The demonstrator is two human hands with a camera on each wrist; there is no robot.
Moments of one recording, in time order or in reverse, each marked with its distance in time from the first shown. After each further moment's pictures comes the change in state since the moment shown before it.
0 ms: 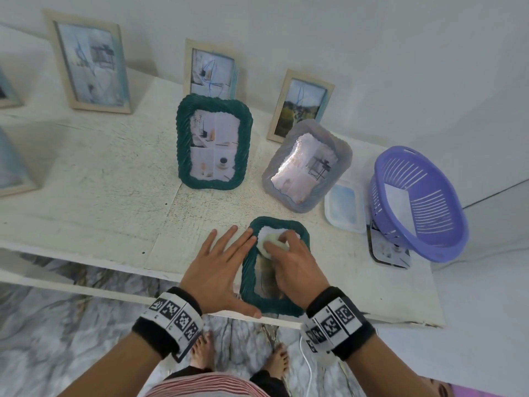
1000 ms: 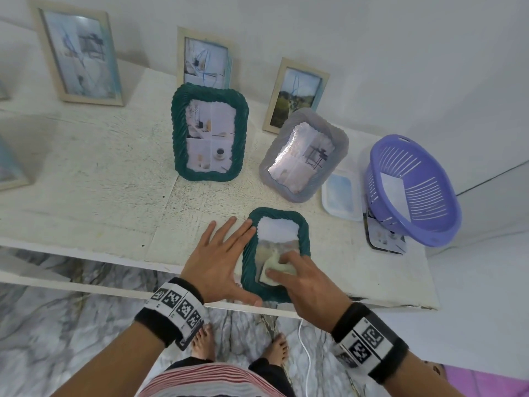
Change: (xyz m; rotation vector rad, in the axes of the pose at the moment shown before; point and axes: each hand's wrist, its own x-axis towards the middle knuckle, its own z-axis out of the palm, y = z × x) left_hand 0.001 -0.002 0.001 -0.016 0.006 0.000; right_hand -0.055 0.009 -0.004 -0.057 -0.124 -0.183
